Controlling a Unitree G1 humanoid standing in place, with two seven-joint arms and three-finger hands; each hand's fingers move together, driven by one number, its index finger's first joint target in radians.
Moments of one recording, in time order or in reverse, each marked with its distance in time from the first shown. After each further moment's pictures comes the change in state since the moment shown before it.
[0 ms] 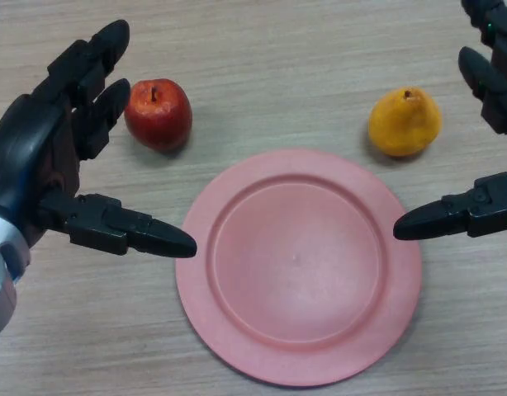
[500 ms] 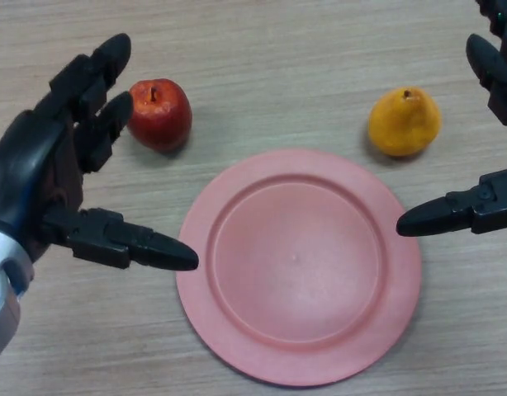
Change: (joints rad) left arm 0.064 -0.032 0.001 -0.009 0.003 -0.033 -0.010; right arm 0.006 -0.003 -0.003 -0.016 -0.003 -0.015 -0.010
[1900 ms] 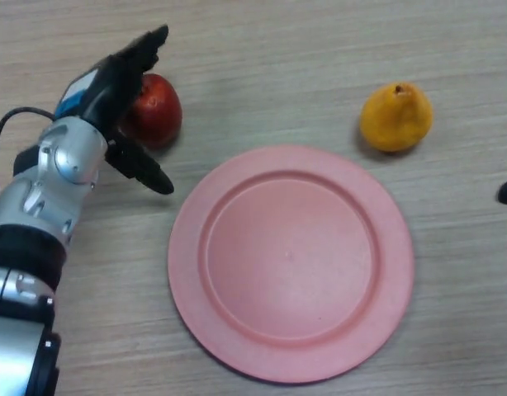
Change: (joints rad) left arm -0.716 0.002 -0.238 1.741 0.832 -1.093 0.182; right arm 0.027 -0.093 -0.279 -0.120 0.025 0.011 0.002
